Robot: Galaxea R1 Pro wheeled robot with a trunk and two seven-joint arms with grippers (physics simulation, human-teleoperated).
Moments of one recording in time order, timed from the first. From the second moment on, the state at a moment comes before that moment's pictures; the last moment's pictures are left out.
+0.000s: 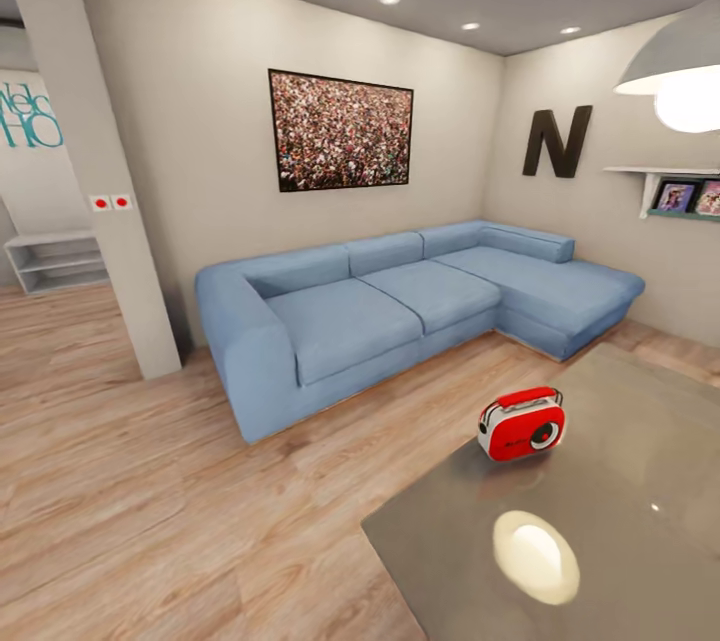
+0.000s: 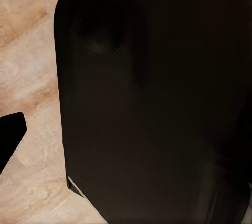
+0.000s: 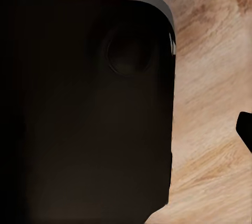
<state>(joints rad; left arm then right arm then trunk) 0.00 -0.02 0.00 -0.03 0.02 -0.01 0.00 -0.01 0.00 0.00 0.00 0.00 -0.07 -0.01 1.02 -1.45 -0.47</state>
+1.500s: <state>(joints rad) 0.00 -0.02 0.00 -0.03 0.02 -0.01 0.00 -0.01 0.00 0.00 0.00 0.00 -0.07 -0.01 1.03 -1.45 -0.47</state>
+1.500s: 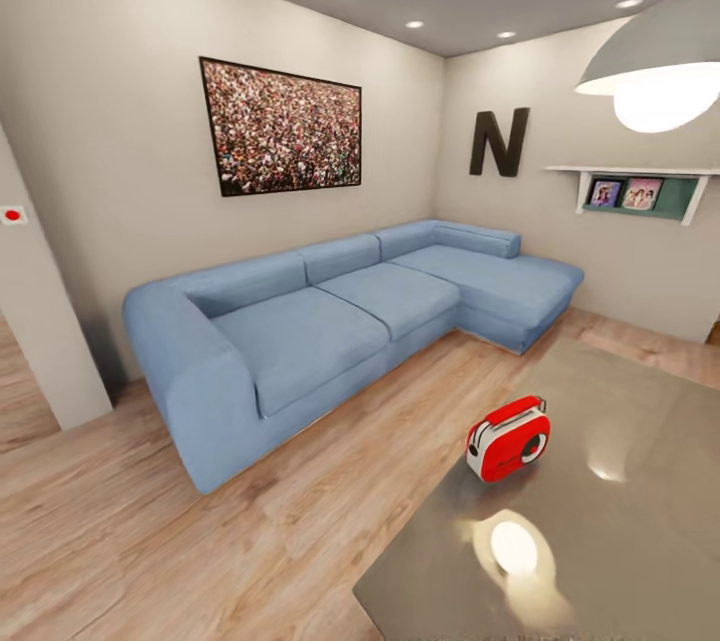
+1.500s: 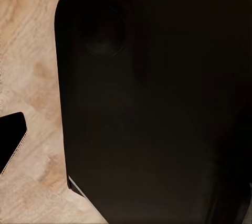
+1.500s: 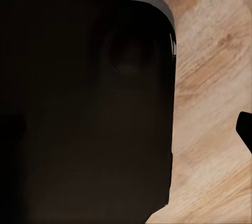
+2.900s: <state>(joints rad) 0.00 -0.02 0.00 -0.03 0.02 0.00 0.00 -0.01 0.00 0.00 0.00 0.00 -0.07 -0.01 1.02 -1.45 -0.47</state>
